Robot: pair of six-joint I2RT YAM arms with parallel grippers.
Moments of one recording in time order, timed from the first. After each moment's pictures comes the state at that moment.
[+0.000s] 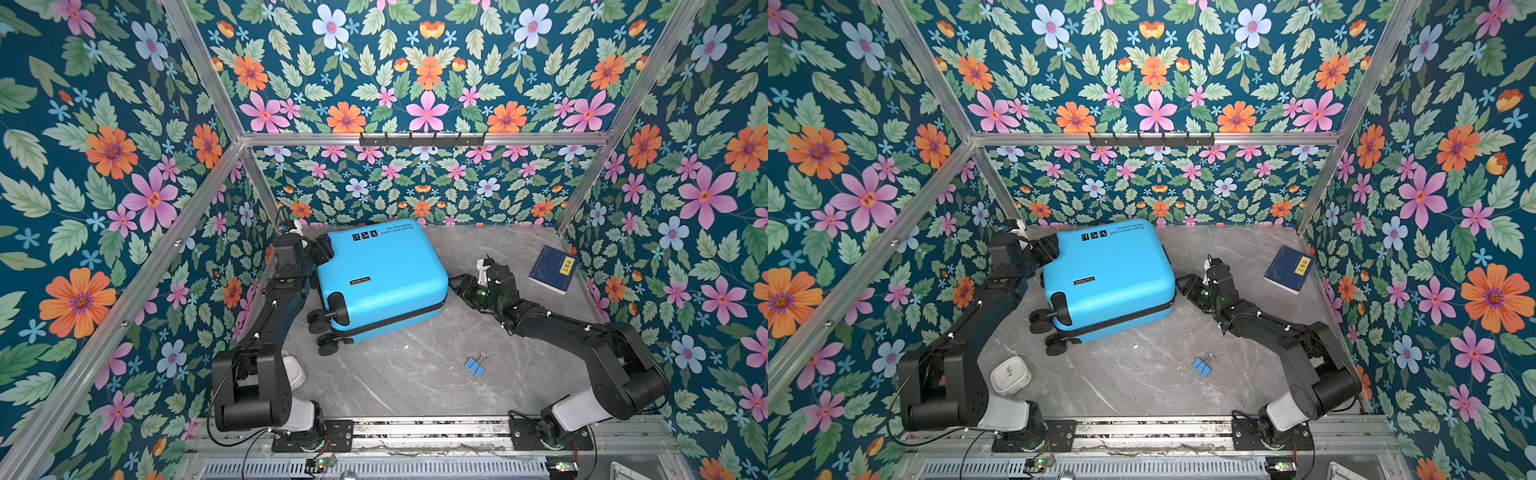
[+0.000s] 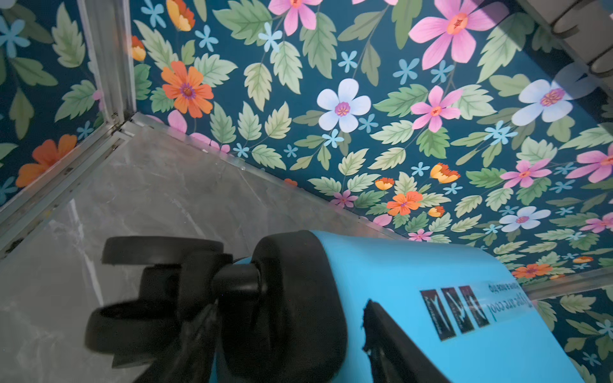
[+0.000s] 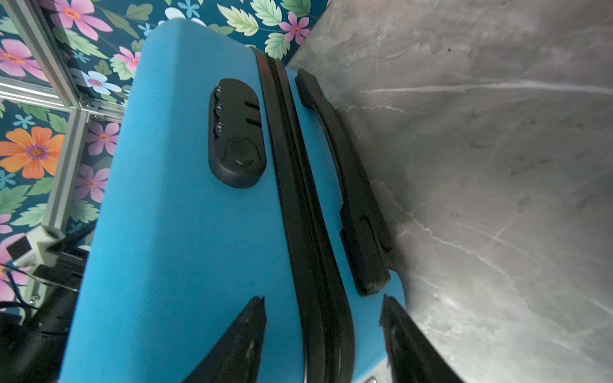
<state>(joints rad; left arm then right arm) 0.02 1.48 1.02 0.08 0.19 -0.44 0.47 1.51 0.75 0.27 -0.28 1.00</state>
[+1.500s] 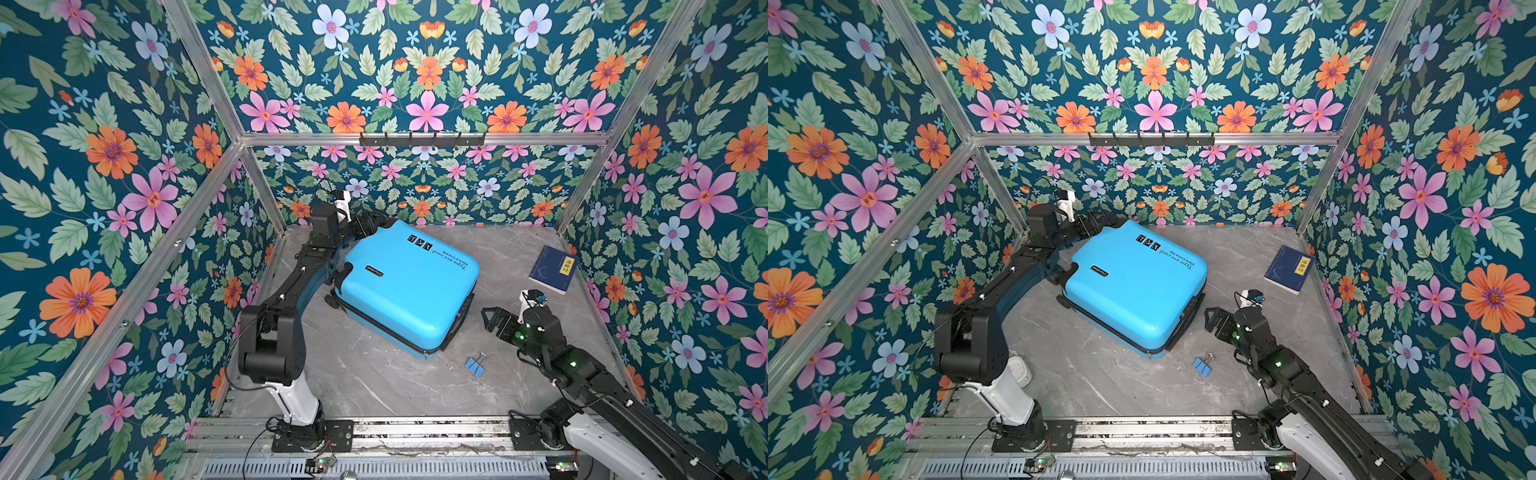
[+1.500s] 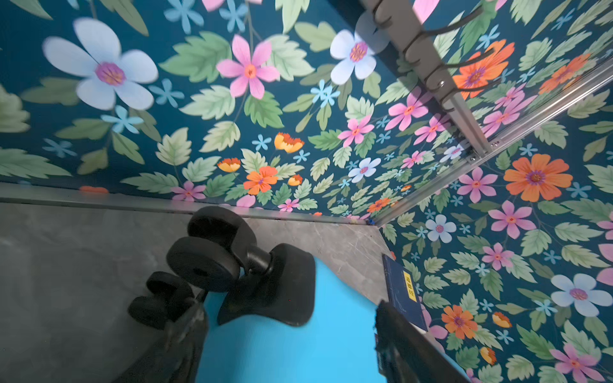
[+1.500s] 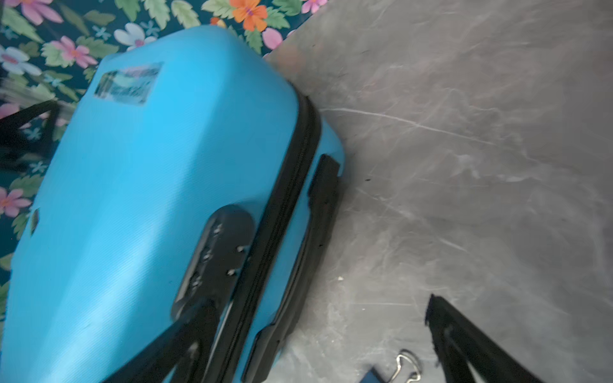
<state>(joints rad) -0.17 1.64 1.34 0.07 0.40 -0.52 0.47 0.73 0.49 -0.33 0.07 0.83</state>
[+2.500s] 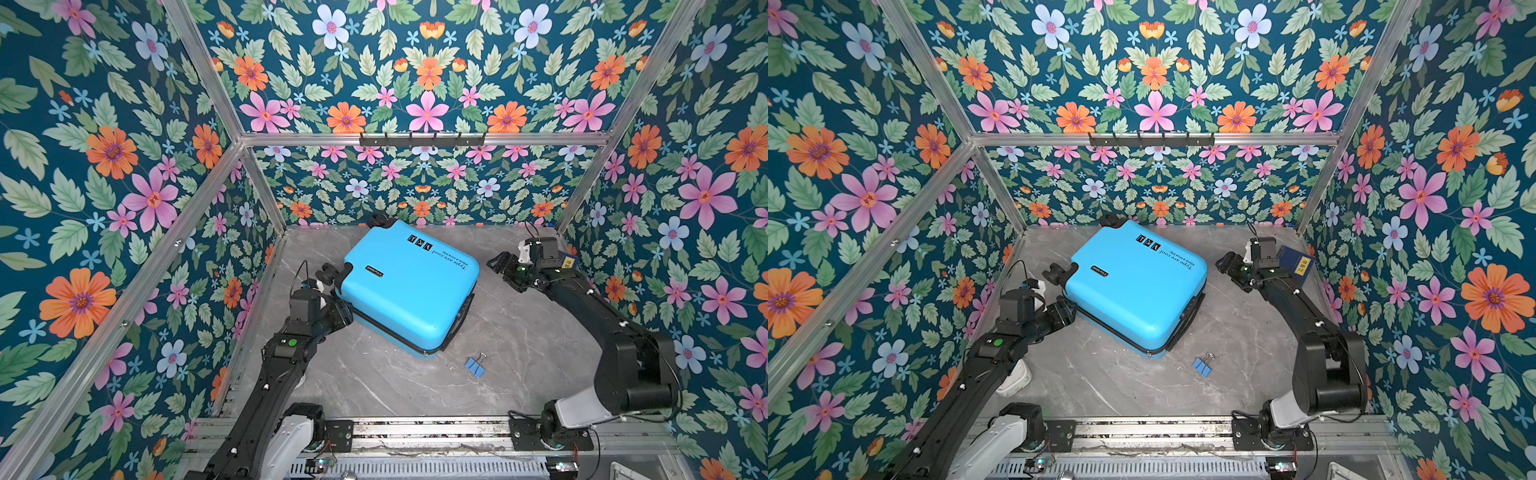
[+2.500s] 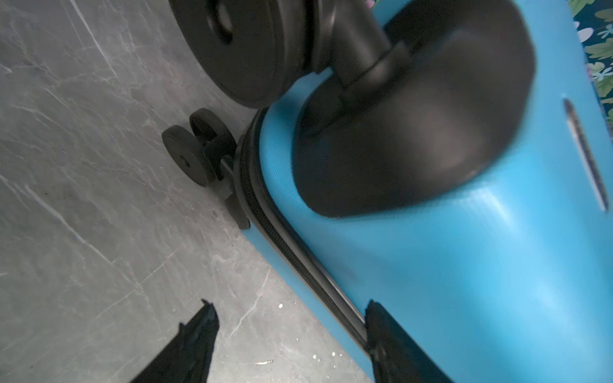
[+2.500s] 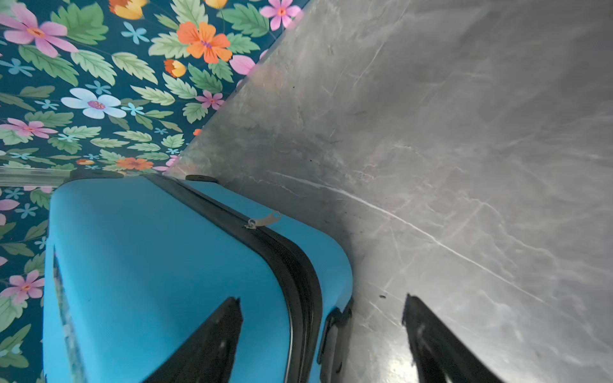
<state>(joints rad) -0.18 0.90 0.65 -0.45 0.16 -0.55 0.06 1.57 1.12 -0.34 -0.39 0.70</state>
